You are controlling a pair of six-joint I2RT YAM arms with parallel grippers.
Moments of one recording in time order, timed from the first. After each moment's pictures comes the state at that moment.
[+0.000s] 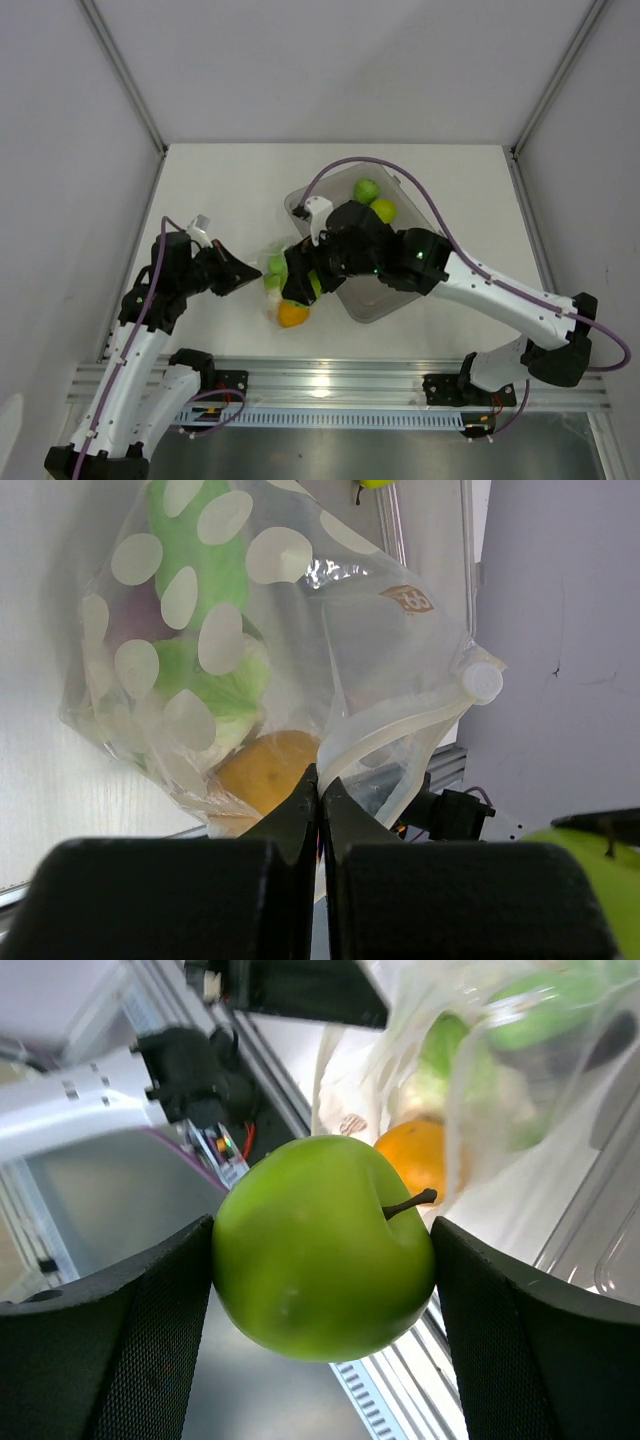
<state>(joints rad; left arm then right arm) -0.17 0.68 0.76 -0.72 0.45 -0.82 1.12 1.41 1.57 -0.73 -0.10 0.44</state>
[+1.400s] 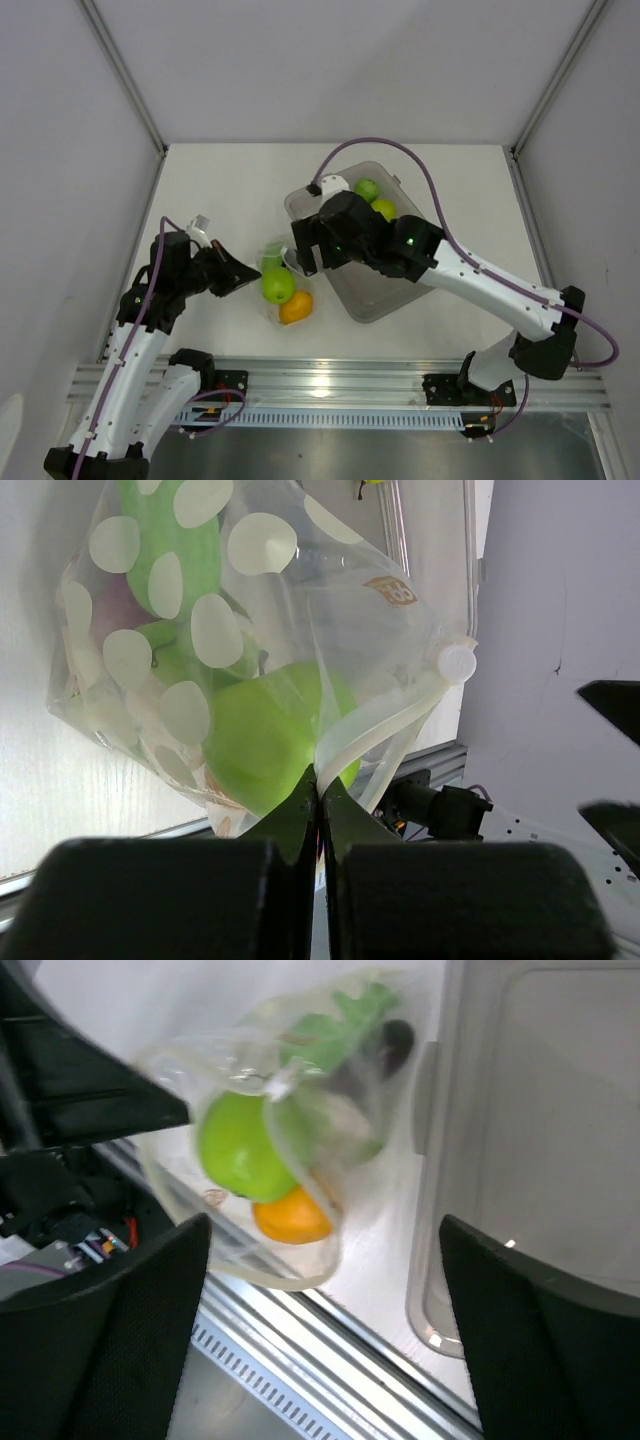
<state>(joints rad) -0.17 0.68 0.78 -0.75 0.45 -0.82 1.13 1.54 1.73 -0.86 0.25 0.45</state>
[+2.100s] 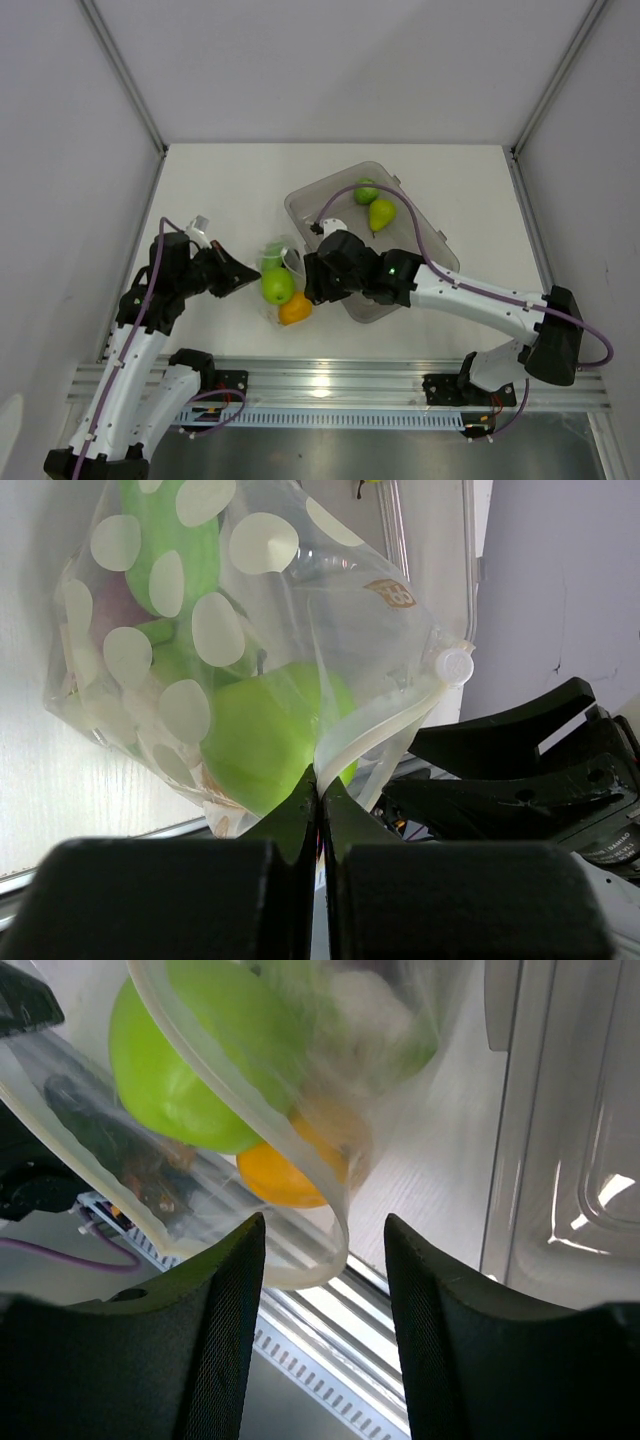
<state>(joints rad) -0.17 0.67 0.78 -0.76 0.46 -0.82 1.12 1.43 1.25 -0.60 0.12 0.65</state>
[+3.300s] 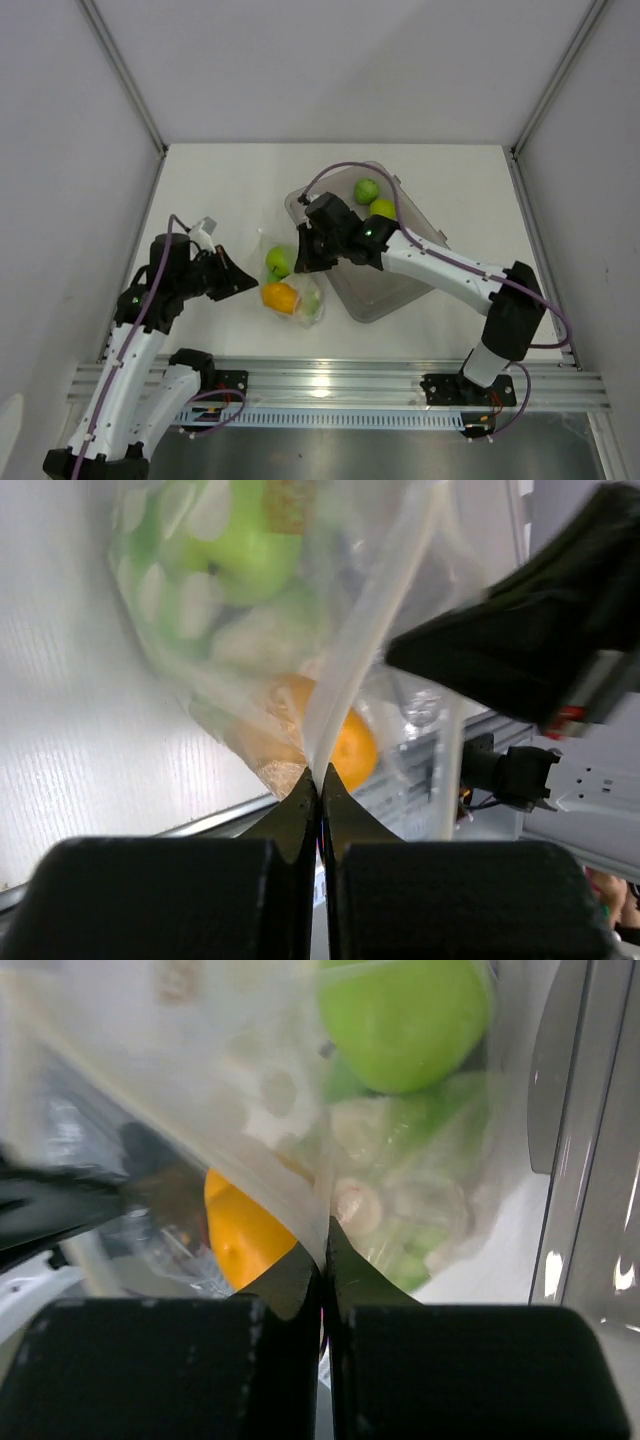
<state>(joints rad) -0.17 0.68 0.81 -0.84 0.47 -0.60 0.97 1.65 1.49 -0.58 -0.12 0.68</state>
